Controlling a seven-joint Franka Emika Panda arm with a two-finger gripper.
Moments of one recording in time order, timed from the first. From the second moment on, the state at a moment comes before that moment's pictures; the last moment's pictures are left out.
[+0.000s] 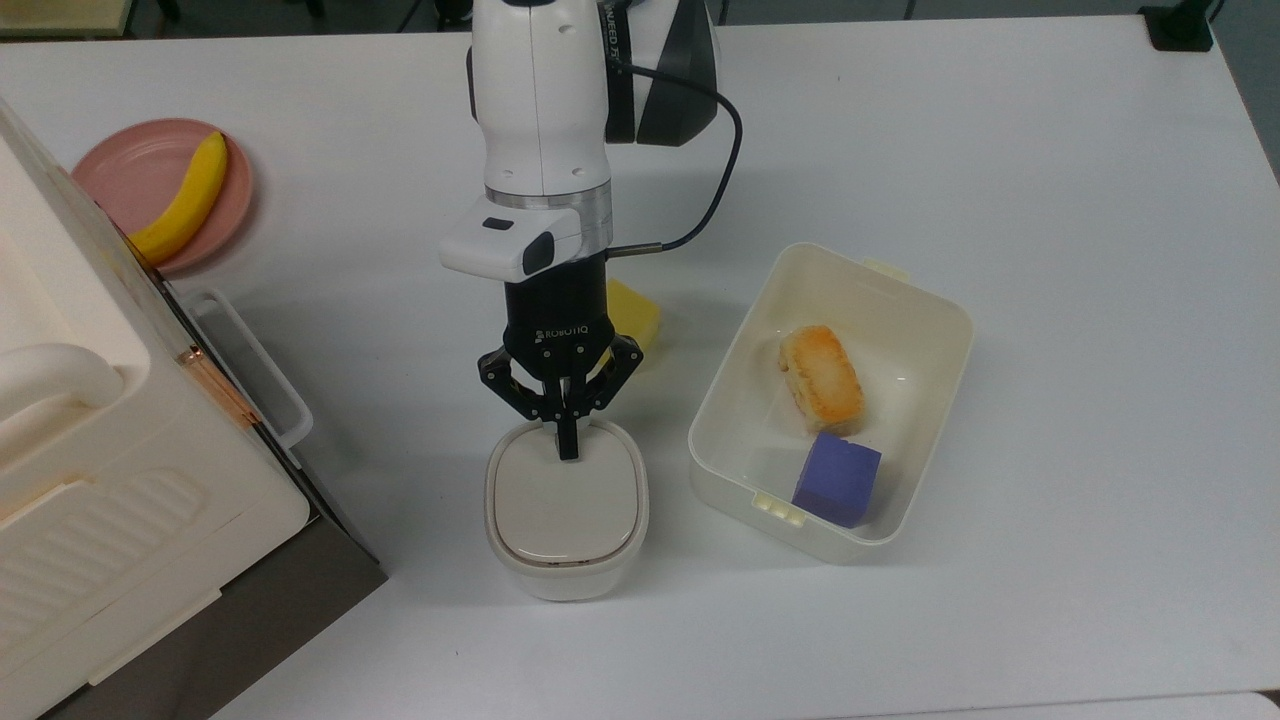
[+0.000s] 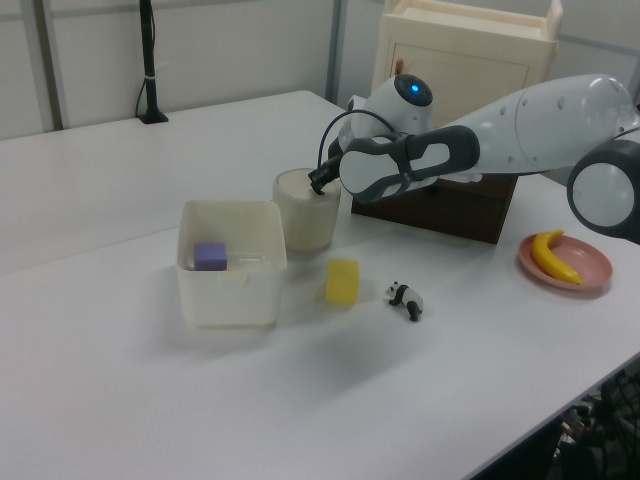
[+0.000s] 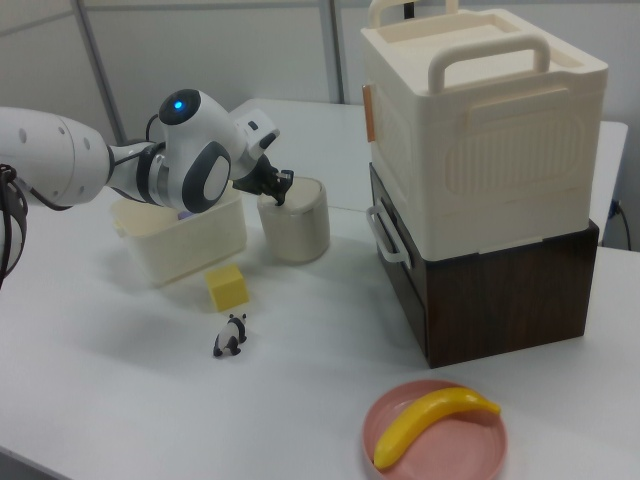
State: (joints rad) arm 0.07 0.46 -0.02 -1.69 0.03 2.82 -0.23
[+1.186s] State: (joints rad) arm 0.07 0.07 -0.02 -1.65 0.05 1.79 -0.22
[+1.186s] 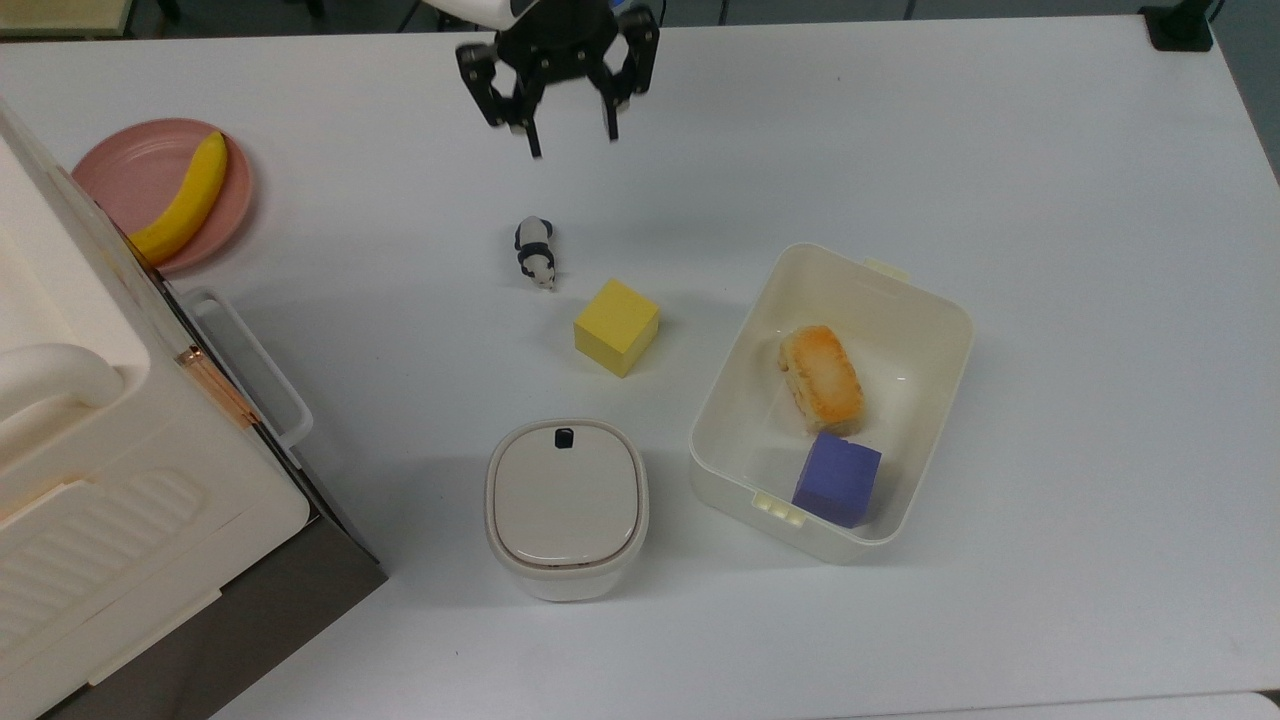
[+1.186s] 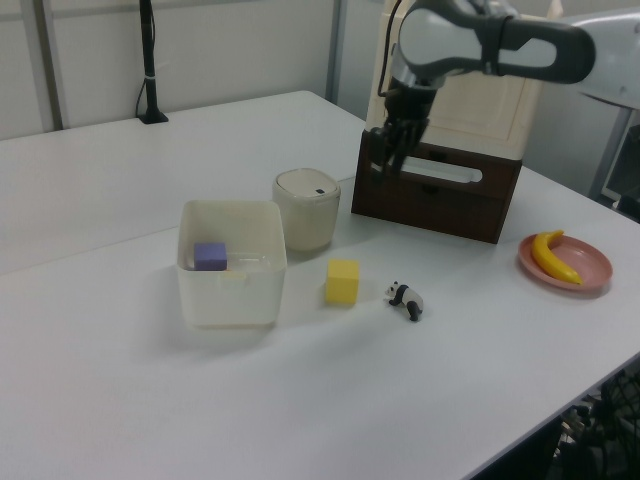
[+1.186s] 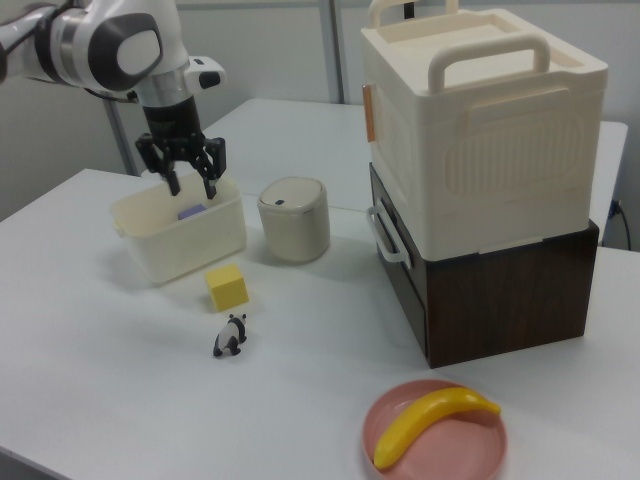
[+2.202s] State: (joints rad) arm 0.05 -0.01 -0.08 -1.63 0.03 1.60 0.02
